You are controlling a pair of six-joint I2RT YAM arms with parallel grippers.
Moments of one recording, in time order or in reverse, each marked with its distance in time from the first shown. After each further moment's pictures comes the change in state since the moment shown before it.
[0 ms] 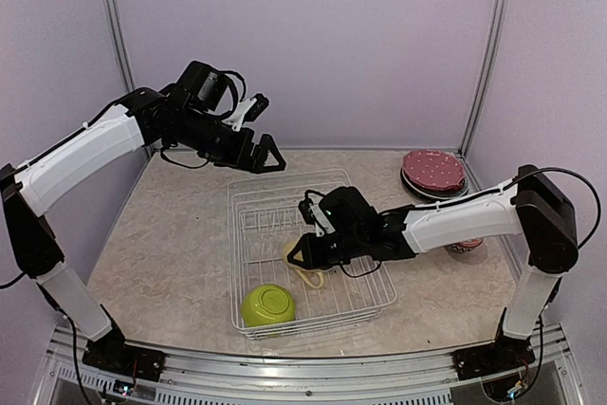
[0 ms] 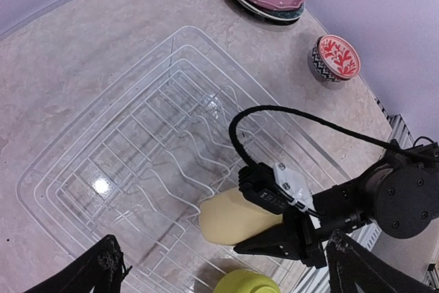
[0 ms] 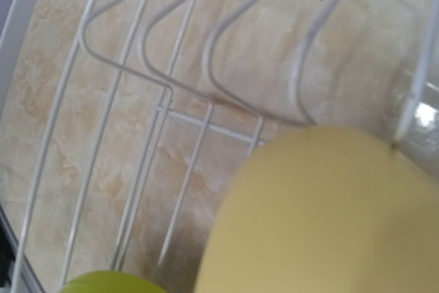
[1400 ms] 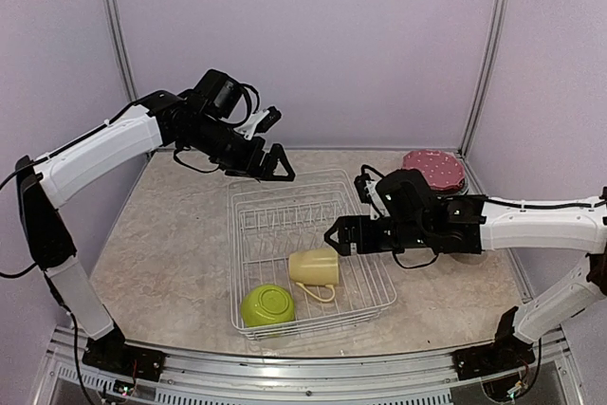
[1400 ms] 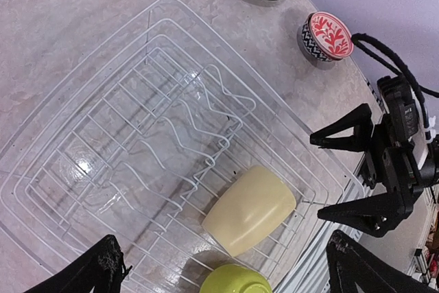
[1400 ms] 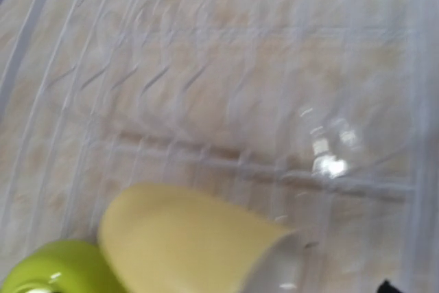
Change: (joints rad) left arm 0.000 0.085 0.026 -0.023 0.082 -0.002; right arm -0.015 -0.446 -0.161 -0.269 0.272 -0.051
